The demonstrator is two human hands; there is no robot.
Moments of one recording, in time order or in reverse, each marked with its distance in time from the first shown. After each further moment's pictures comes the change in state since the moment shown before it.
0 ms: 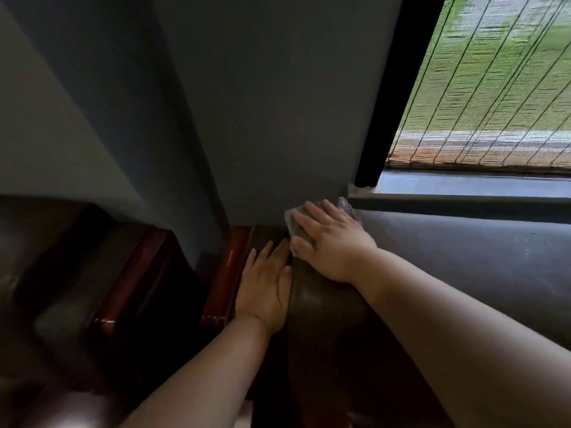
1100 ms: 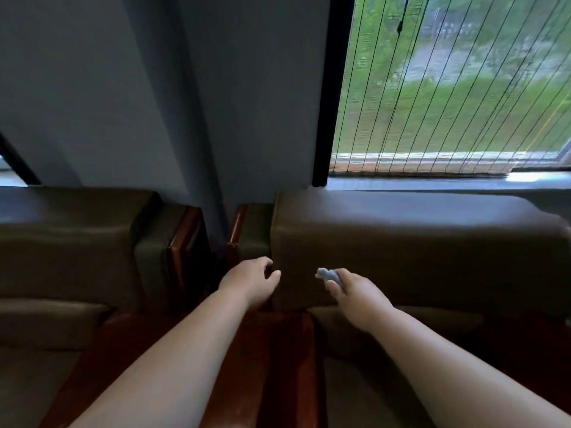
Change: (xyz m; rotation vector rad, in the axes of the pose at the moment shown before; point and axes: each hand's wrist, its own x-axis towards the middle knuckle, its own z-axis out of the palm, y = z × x) left_hand -0.293 0.121 -0.212 -0.175 -0.267 -0.192; right_hand -0.406 -0.069 0.013 0.336 0.125 0.285
